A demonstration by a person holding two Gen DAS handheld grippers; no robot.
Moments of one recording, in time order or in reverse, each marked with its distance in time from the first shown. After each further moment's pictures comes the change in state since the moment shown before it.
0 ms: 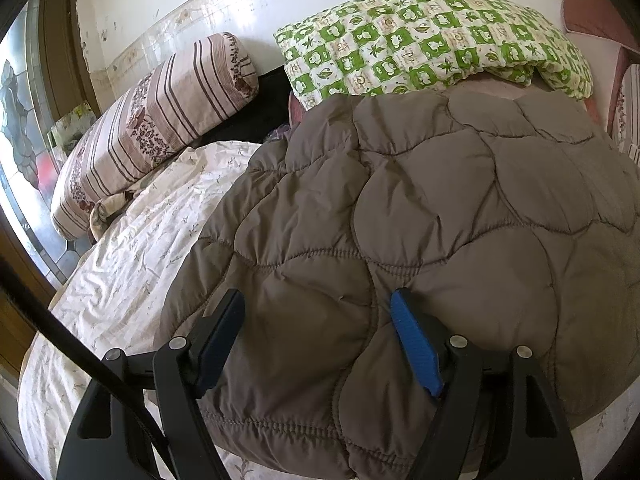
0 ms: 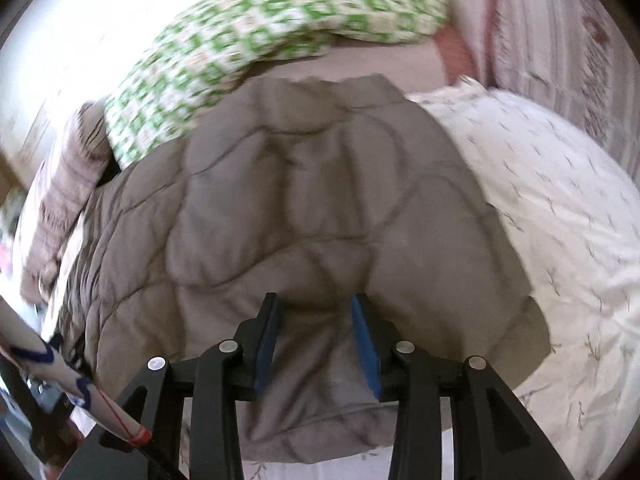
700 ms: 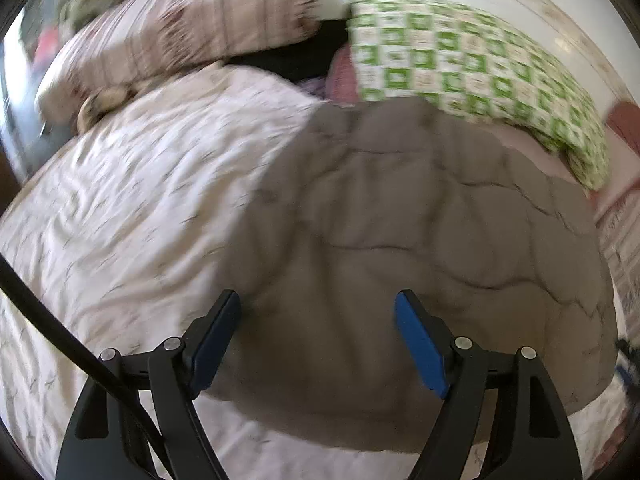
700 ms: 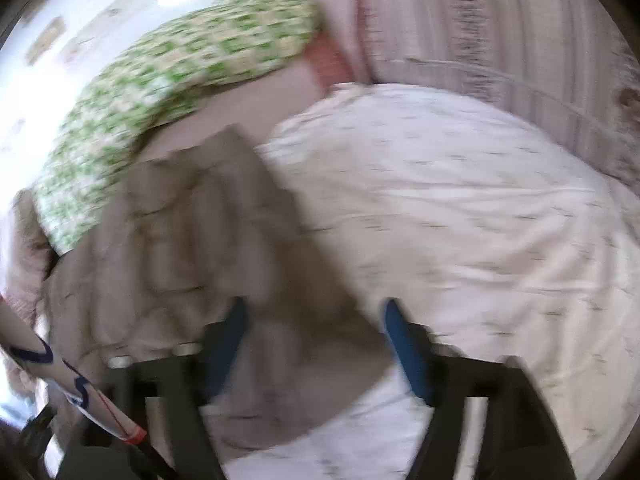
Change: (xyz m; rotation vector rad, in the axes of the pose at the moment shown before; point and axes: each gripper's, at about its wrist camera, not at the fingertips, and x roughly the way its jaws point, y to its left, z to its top) left arm 0.011 0.098 0.009 -0.359 0.217 -0.173; right arm -0.045 -0.072 0.002 0.262 -0.086 -0.230
